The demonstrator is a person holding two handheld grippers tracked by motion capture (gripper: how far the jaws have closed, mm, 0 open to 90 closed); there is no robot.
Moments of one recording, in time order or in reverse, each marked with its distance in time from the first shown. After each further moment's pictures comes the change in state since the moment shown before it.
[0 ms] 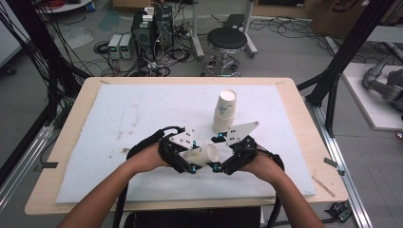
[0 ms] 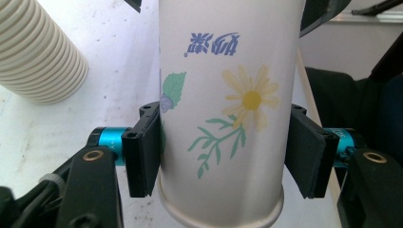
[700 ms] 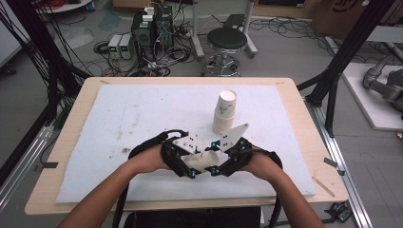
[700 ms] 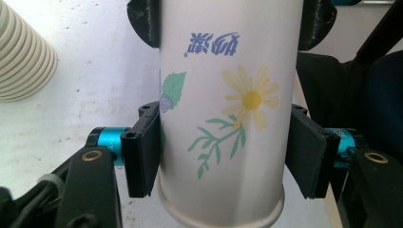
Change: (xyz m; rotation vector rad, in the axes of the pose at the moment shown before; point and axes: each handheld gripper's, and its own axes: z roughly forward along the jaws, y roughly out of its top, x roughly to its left) left arm -0.003 0.000 0.008 0.049 -0.064 0.021; right arm 0.002 0.005 0.011 0.097 0.115 -0.109
